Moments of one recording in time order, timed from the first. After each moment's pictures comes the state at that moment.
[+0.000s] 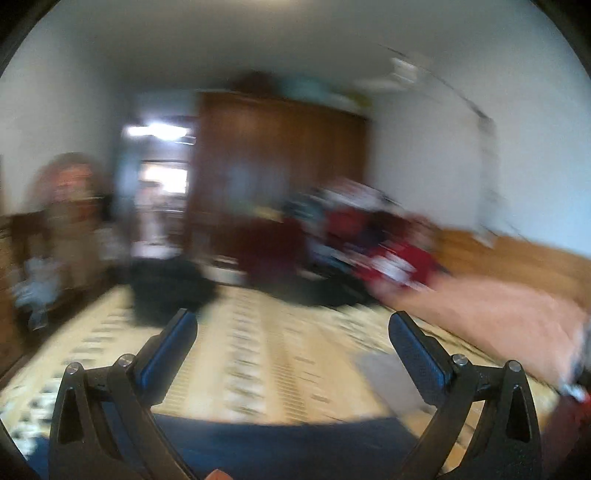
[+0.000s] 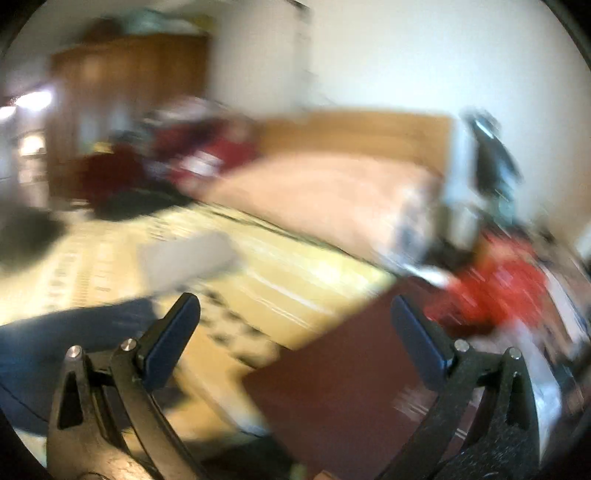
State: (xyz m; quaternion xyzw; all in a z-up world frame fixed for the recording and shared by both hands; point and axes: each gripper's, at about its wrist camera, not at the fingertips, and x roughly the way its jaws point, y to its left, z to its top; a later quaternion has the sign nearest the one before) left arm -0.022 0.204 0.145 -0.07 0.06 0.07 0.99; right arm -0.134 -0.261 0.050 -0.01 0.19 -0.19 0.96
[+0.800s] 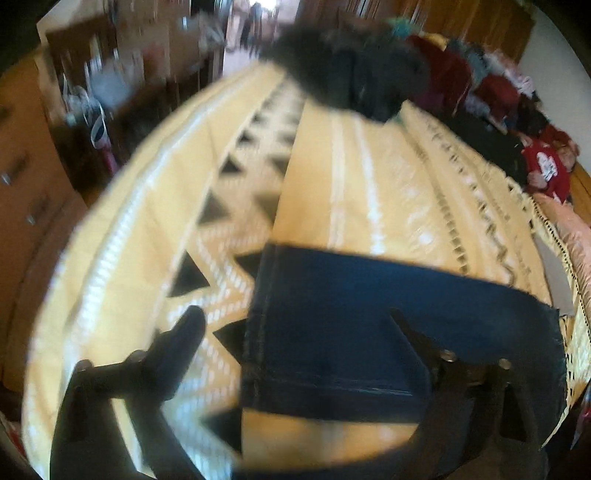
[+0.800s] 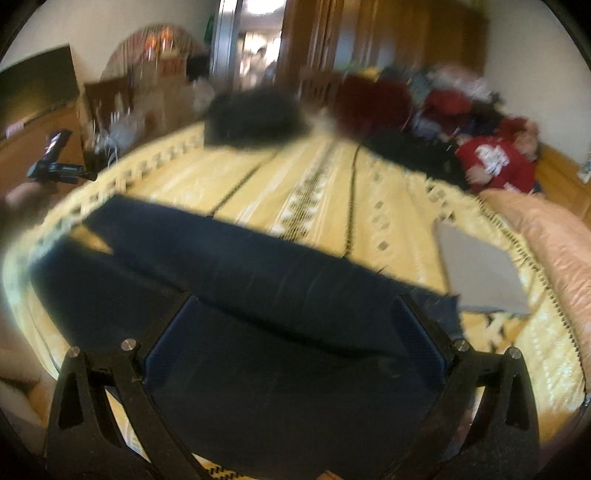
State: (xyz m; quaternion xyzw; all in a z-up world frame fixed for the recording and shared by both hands) left arm 0.079 0.699 -0.204 -0.19 0.46 0.12 0.86; right arm 0.017 0.087 -0.058 -0.17 0.34 0.20 0.90
